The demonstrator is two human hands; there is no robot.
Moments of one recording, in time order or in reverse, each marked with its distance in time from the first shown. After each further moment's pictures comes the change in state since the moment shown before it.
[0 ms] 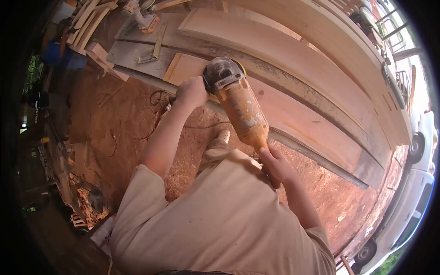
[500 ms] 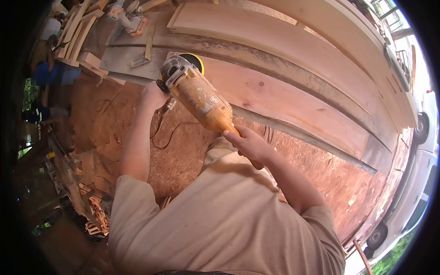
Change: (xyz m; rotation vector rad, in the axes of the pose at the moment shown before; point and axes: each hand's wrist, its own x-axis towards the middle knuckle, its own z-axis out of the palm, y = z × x) left_hand 0.013 -0.126 -0.024 0.116 -0.061 -0.196; right_hand 0.051 -0.067 0.075 -0.149 -0.180 0.068
